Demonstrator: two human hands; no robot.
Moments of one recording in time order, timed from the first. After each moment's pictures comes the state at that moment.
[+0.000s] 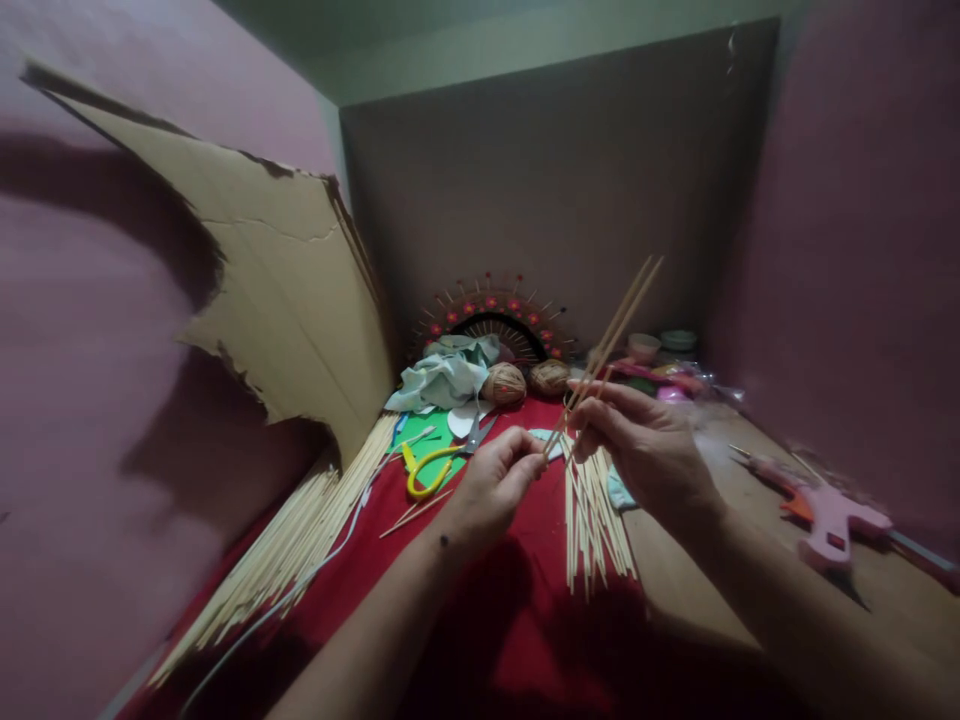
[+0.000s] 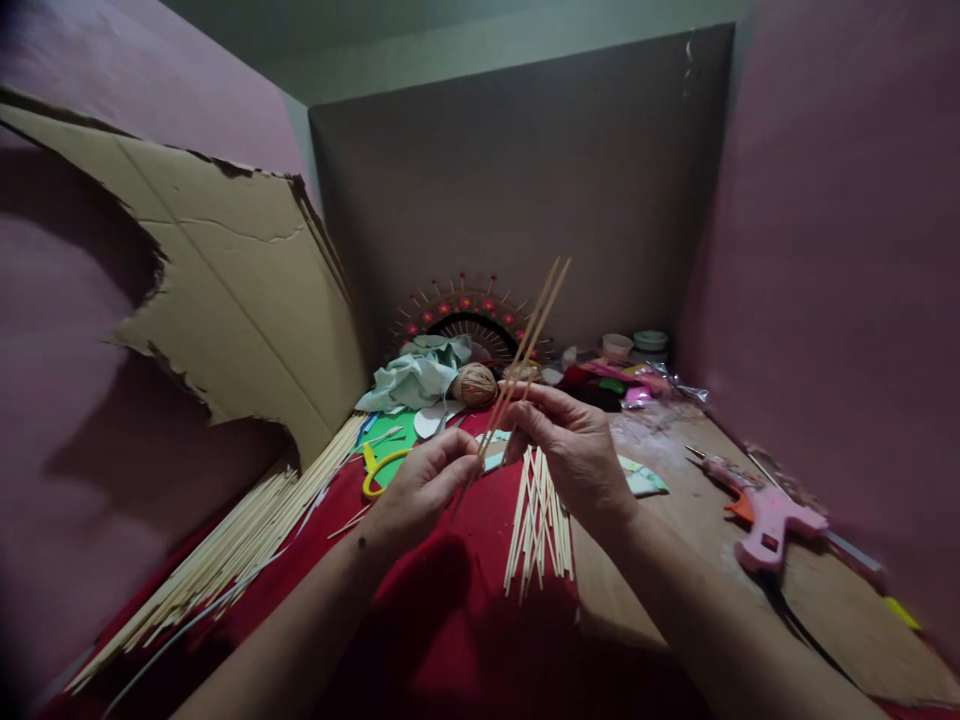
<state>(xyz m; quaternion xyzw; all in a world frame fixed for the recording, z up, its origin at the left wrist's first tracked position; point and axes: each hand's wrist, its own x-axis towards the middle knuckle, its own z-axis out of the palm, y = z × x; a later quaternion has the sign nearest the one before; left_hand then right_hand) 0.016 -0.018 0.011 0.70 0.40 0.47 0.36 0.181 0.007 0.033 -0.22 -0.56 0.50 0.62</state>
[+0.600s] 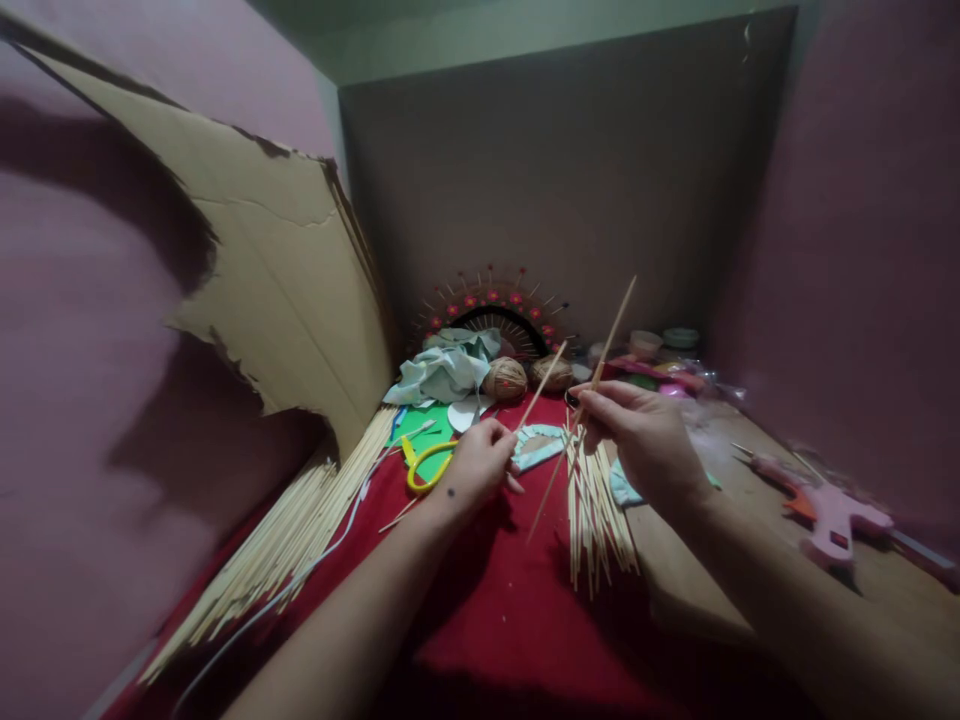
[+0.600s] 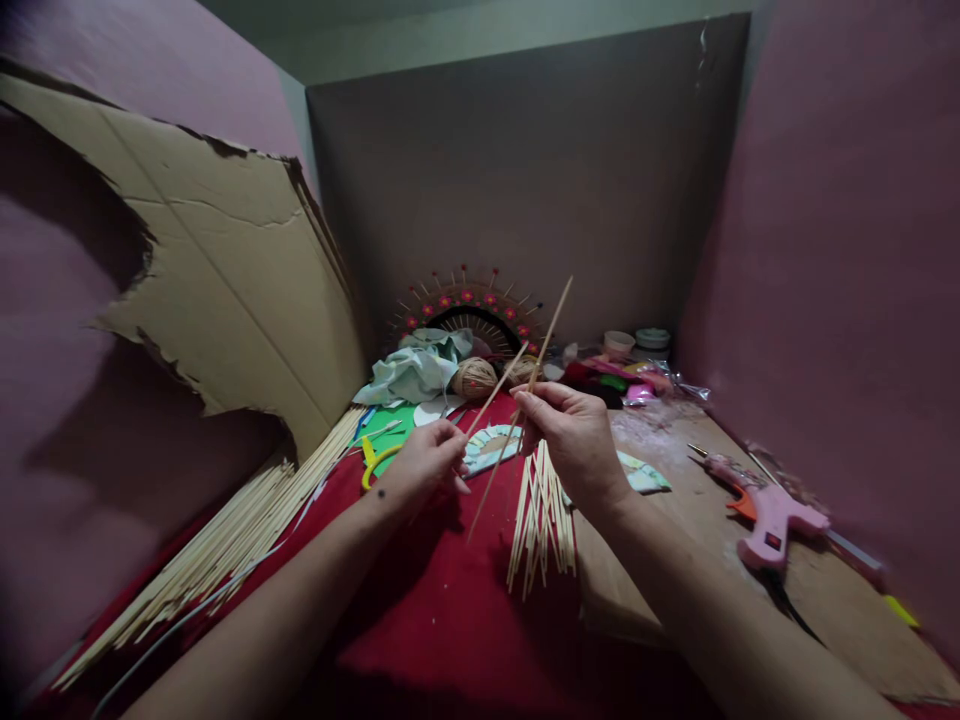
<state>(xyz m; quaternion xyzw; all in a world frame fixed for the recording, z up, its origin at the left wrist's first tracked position) 0.003 0.021 -0.007 0.59 0.56 0.45 0.38 0.176 0.020 0.032 -0.32 -0.57 0.44 0.62</state>
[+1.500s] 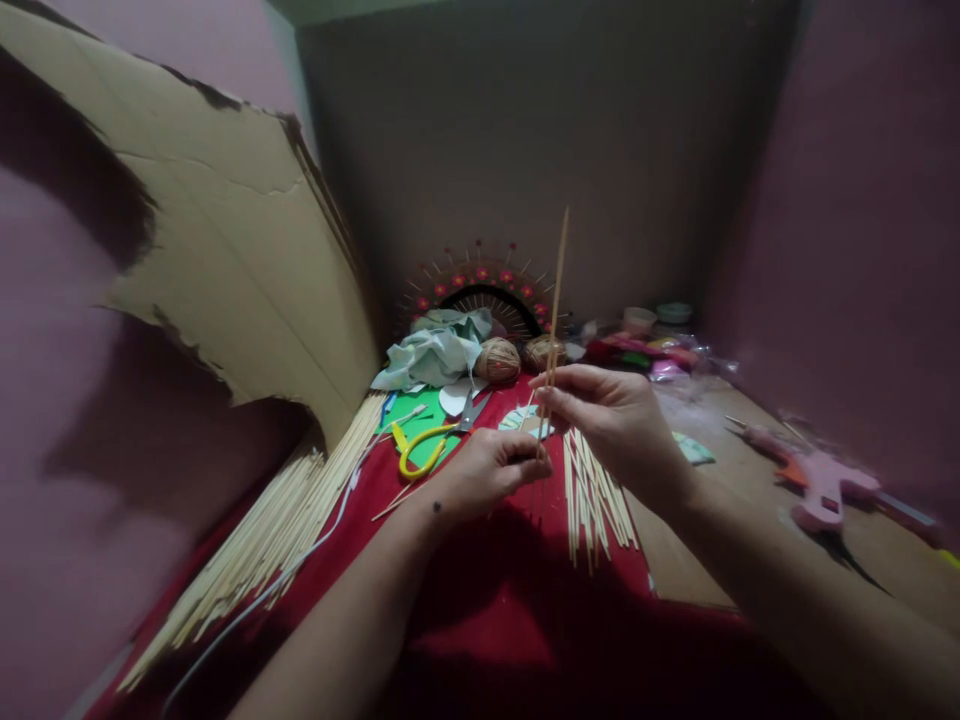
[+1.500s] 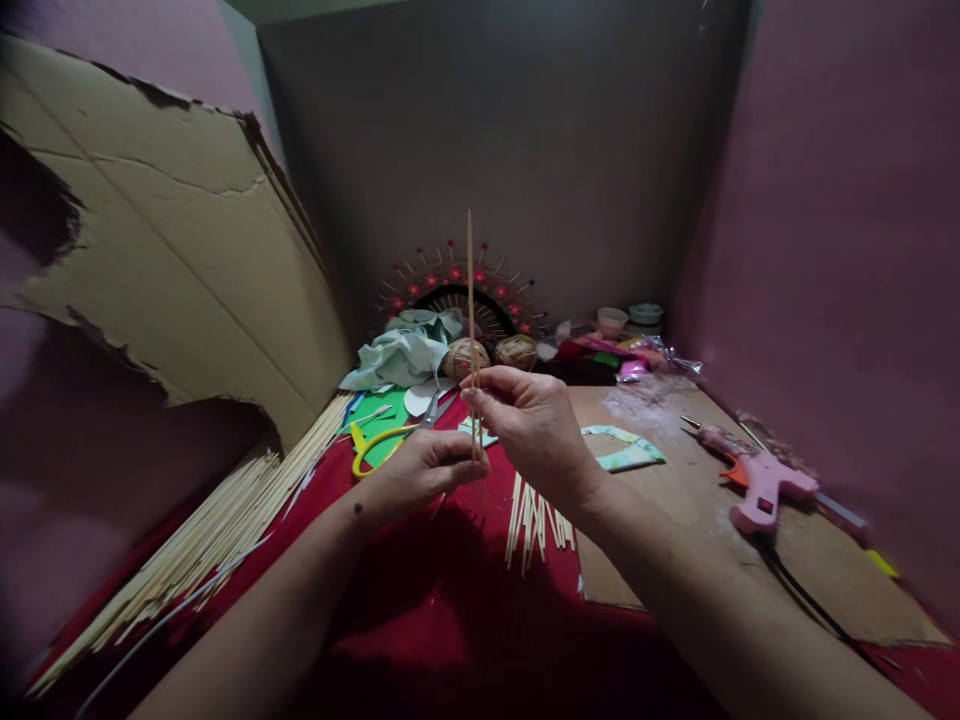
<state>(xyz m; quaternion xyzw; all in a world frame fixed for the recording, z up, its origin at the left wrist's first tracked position) -0.003 -0.001 0.003 0.79 0.39 0.30 0.38 0.155 0.003 0.039 -0.31 -0.66 0.37 0.58</state>
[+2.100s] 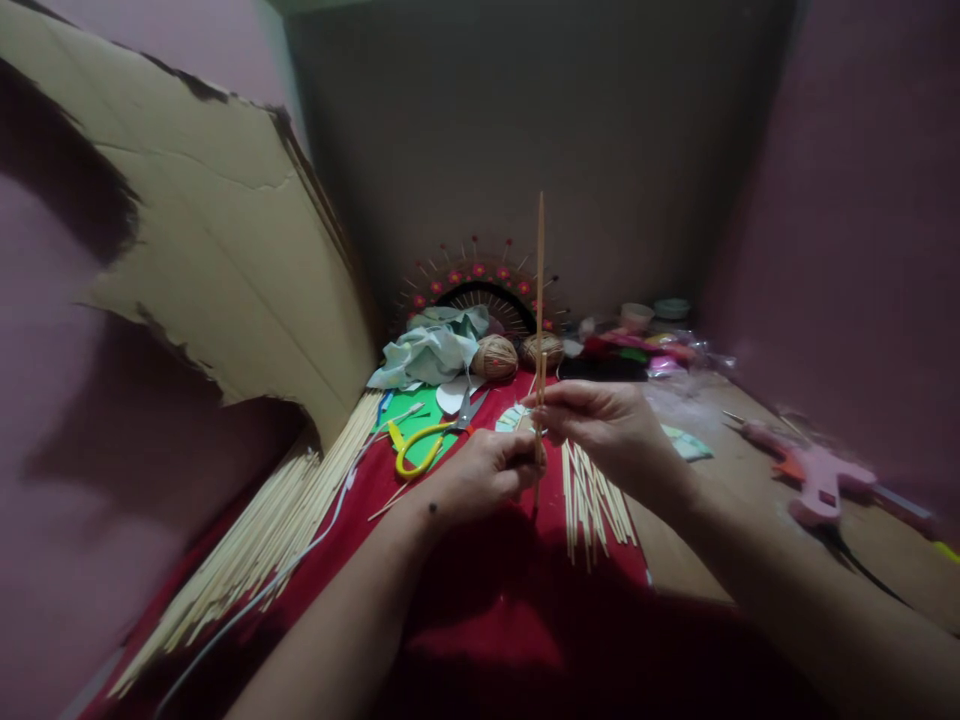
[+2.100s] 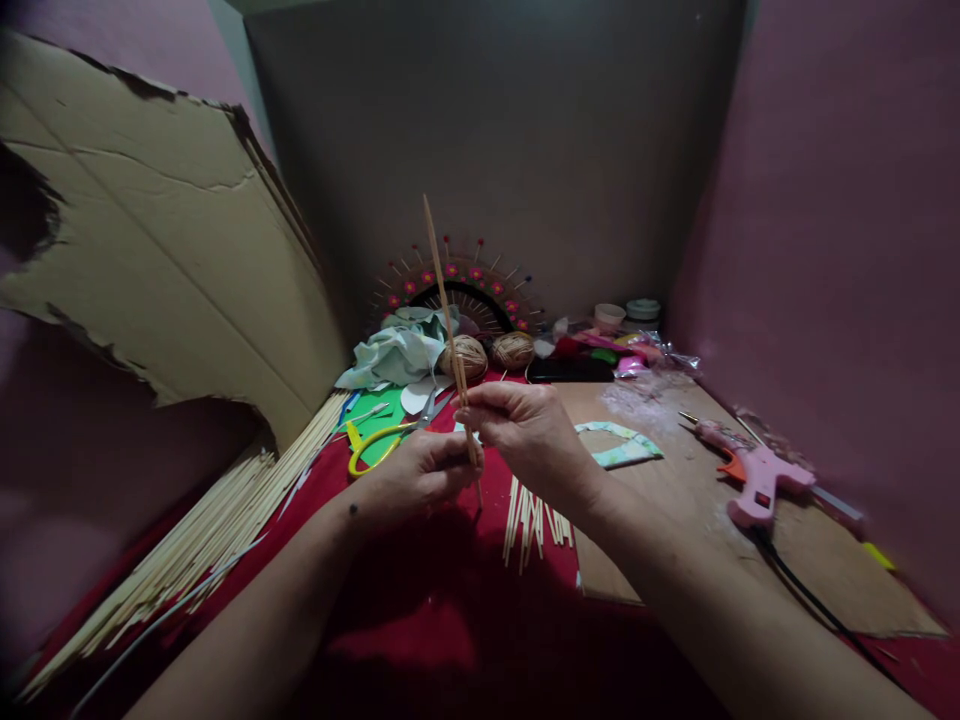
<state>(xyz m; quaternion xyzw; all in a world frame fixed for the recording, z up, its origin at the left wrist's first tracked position) -0.006 -0.004 0.001 0.82 0.38 0.27 0.34 0.162 0.005 0.029 -0.30 -0.71 0.36 0.52</state>
